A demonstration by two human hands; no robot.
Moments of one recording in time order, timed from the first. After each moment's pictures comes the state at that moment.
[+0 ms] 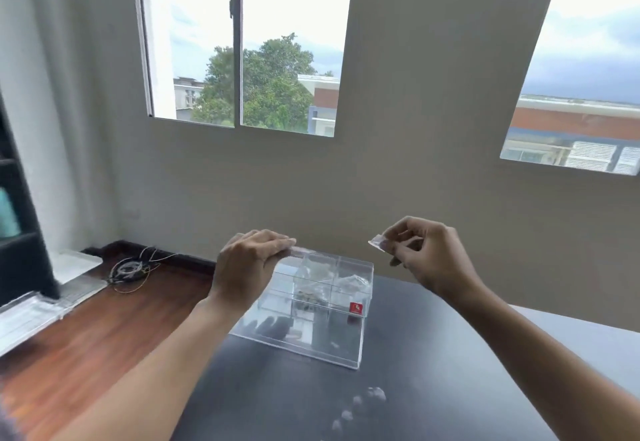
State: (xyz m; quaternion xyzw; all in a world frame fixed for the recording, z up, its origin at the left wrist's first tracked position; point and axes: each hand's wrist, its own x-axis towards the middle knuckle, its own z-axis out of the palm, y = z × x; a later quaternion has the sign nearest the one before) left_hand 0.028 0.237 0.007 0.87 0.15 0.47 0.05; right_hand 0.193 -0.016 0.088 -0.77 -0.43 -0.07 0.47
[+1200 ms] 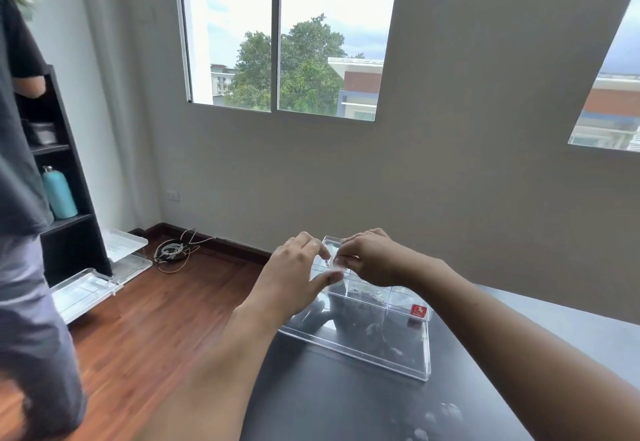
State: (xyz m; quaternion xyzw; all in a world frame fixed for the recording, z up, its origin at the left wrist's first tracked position) left_hand 0.013 0.254 -0.013 0.93 0.19 0.30 0.14; right_hand 0.188 0.153 0.033 -0.76 -0.64 -0.01 0.02
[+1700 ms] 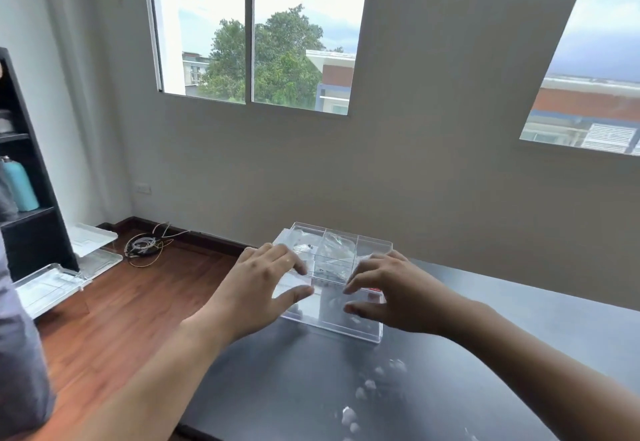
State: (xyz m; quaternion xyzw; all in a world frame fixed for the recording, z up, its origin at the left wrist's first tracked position) left_hand -0.030 0.212 -0.021 0.94 0.09 0.31 0.09; right_hand 0.161 0.009 0.027 -0.72 -0.69 -0.08 0.10
